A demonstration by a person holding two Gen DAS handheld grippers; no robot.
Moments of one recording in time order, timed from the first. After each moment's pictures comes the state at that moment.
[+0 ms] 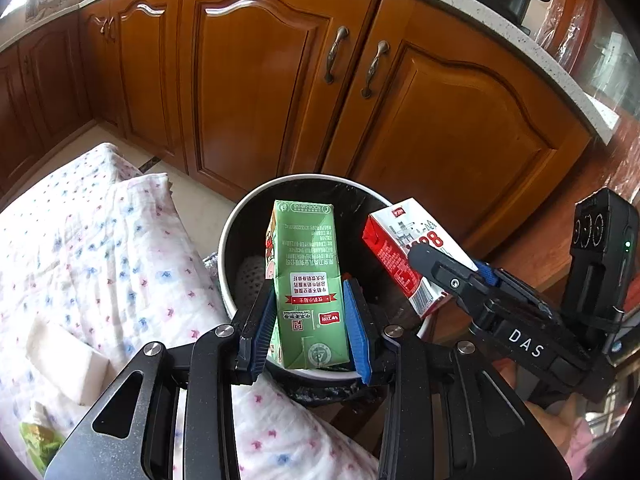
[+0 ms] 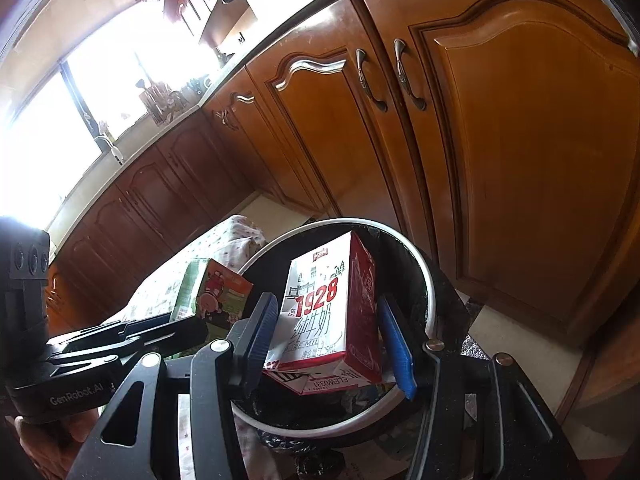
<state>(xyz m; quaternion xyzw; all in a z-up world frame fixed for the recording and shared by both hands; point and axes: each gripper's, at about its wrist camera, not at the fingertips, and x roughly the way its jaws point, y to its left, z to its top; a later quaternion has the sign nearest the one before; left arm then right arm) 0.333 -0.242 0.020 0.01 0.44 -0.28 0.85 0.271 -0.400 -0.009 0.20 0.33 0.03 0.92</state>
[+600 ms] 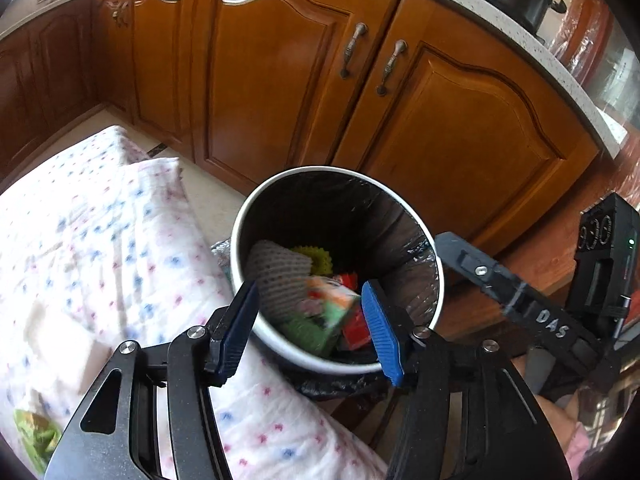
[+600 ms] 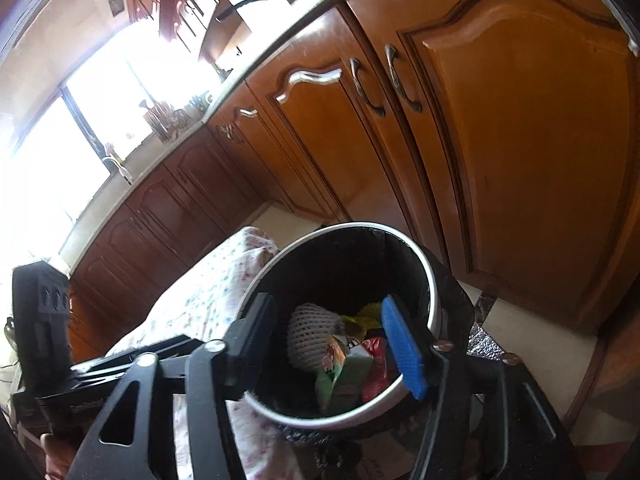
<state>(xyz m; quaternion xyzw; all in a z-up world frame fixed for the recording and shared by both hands) 0.335 -0.224 0.016 -0.01 0.46 -0.26 0.85 0.251 -0.407 0.001 0.24 0.30 0.04 0.92</state>
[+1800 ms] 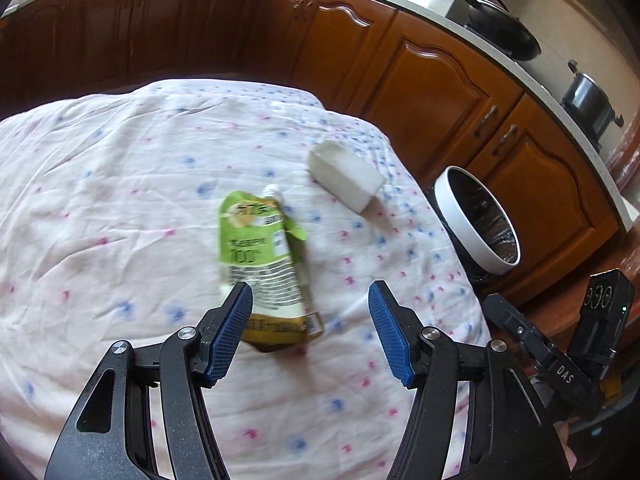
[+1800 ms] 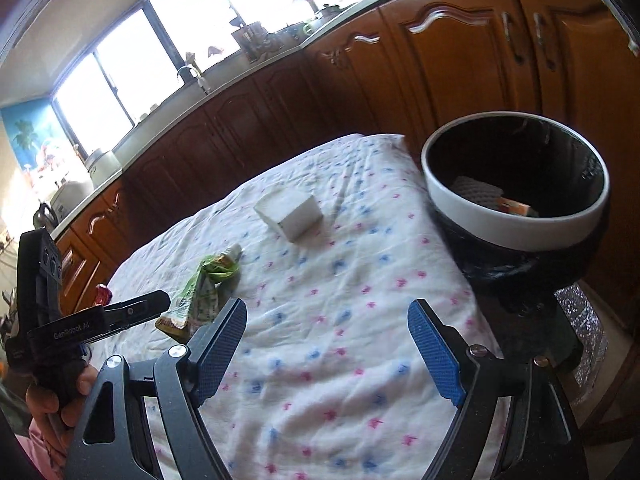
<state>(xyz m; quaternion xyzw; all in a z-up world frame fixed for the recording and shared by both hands) 0.192 0.019 -0.017 -0.15 0.43 -0.09 0.88 0.184 -0.233 -0.034 0.14 0.36 0.17 0.91</state>
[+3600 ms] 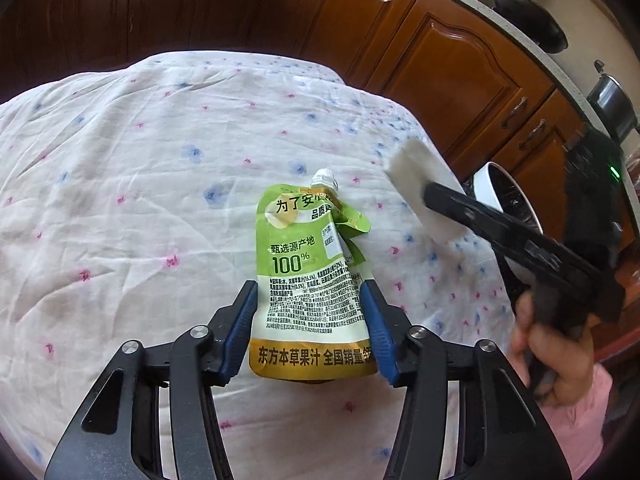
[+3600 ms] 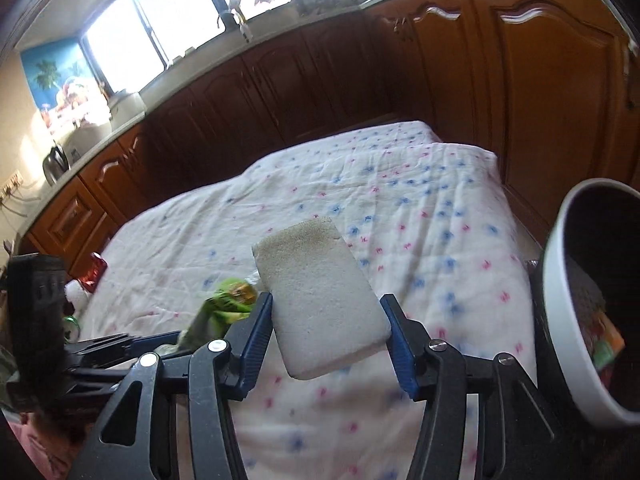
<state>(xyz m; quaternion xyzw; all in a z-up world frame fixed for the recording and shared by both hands) 0.249 0.033 -0.050 -0.15 0.48 -0.09 0.86 0.287 -0.177 -0.029 0.07 0.40 0.25 0.88</state>
